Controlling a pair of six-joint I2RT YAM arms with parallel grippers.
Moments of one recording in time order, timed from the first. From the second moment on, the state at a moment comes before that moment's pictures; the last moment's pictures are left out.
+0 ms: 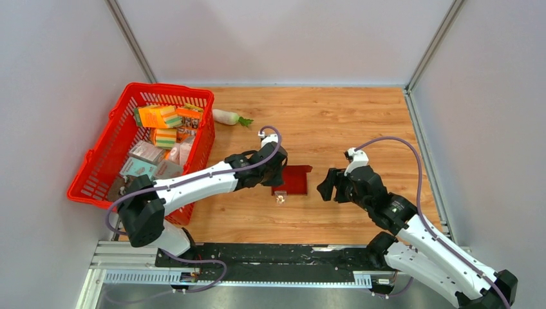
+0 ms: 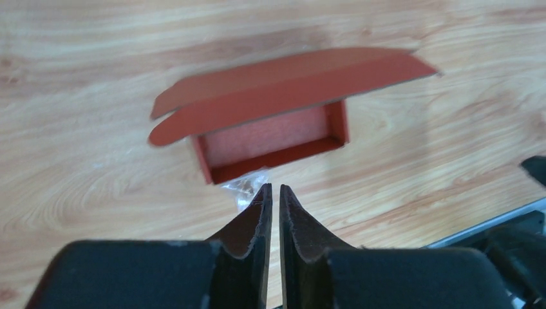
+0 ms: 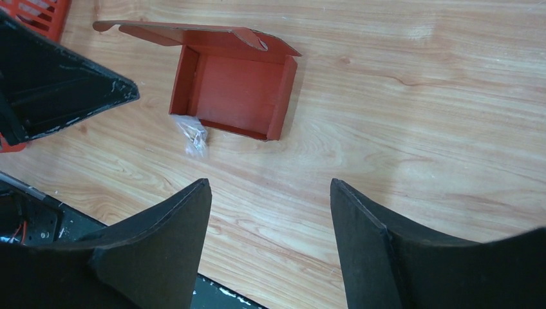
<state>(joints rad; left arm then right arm) -0.96 1.48 1.07 -0.49 -0.22 -0.80 0.71 0.67 0.57 -0.49 0.13 0.55</state>
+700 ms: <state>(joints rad) -0.94 1.02 0.69 -0.40 -0.35 -0.66 1.05 1.15 0.68 -0.41 0.19 0.70</state>
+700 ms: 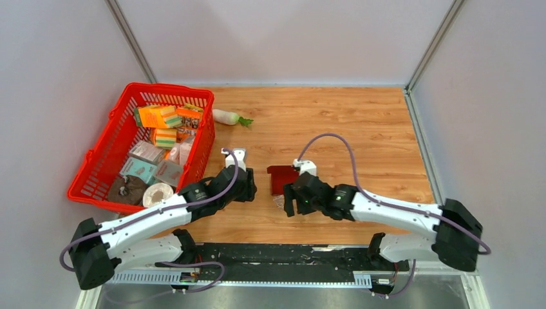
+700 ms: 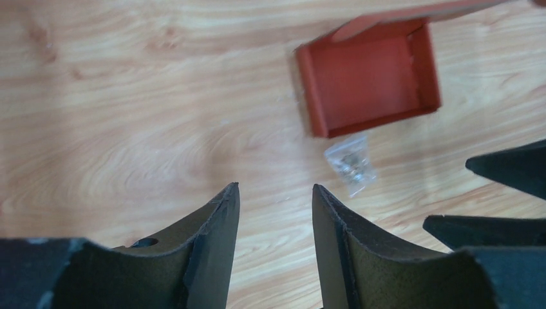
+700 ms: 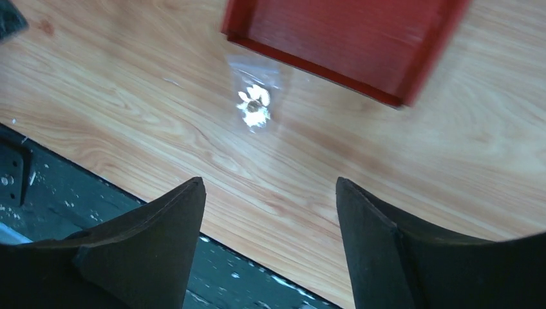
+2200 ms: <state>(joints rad) -0.94 0.55 0.59 -0.61 -0.40 -0.68 1.19 1.79 1.15 -0.63 0.39 0.81</state>
